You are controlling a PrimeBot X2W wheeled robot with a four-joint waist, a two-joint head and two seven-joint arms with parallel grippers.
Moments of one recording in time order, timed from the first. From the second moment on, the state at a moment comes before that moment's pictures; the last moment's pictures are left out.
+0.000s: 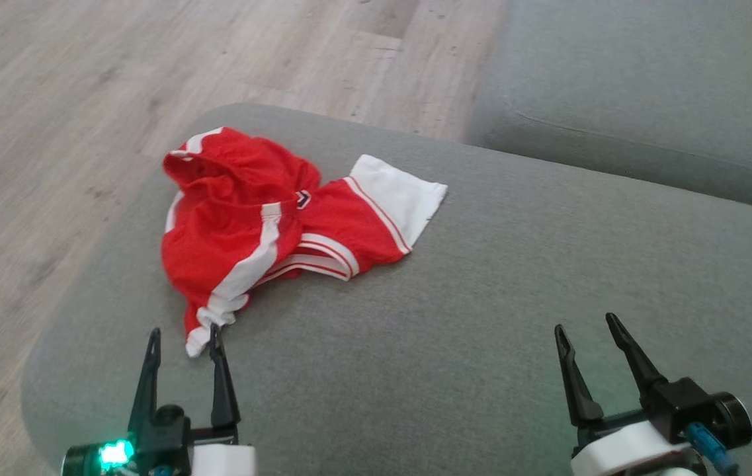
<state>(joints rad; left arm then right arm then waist) 0.08 0.05 -0.19 0.16 -0.03 0.26 -0.25 0.09 -0.04 0.09 0.22 -0.02 0.13 -0.25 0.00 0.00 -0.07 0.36</state>
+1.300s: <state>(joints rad) -1.01 0.19 0.08 1.02 -0.26 -0.01 0.13 -0.14 -0.30 0.05 0.07 -0.18 0.13 -0.25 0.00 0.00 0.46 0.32</state>
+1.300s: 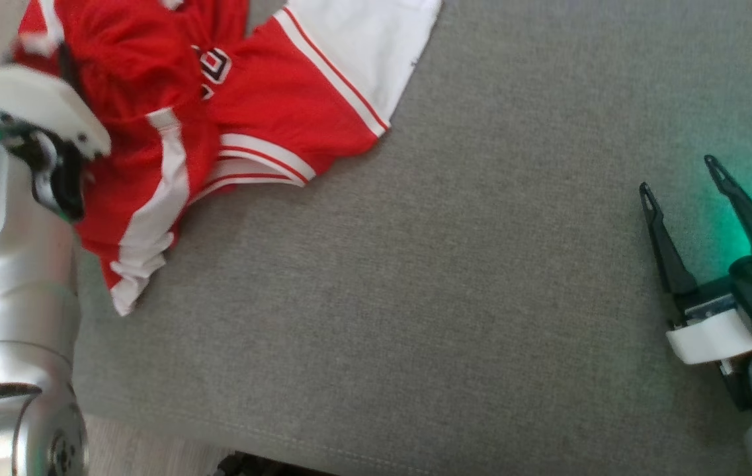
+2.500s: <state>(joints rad) -1.25 0.35 -0.48 0.67 -0.38 -0.13 0.03 -0.06 -0.06 0.12 0.15 -0.13 0.13 -0.26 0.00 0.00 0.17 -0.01</state>
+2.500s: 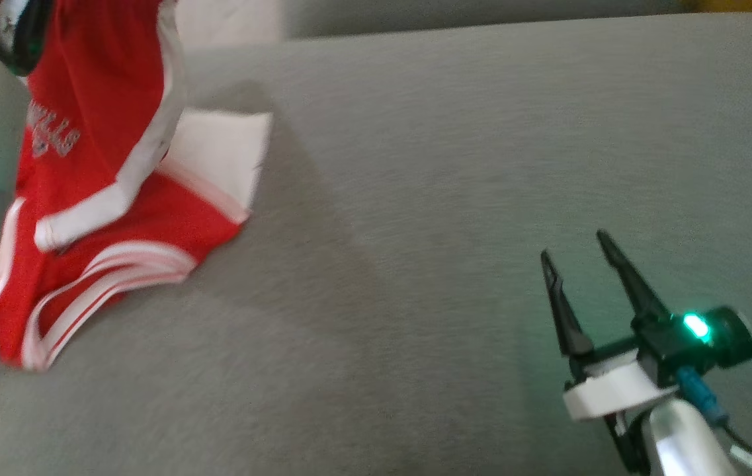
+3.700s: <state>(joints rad) -0.38 0.13 -0.87 0.58 -0.64 -0.01 -0.25 0.06 -0.05 0.14 0.17 -0.01 0.13 -0.26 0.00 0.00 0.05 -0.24</state>
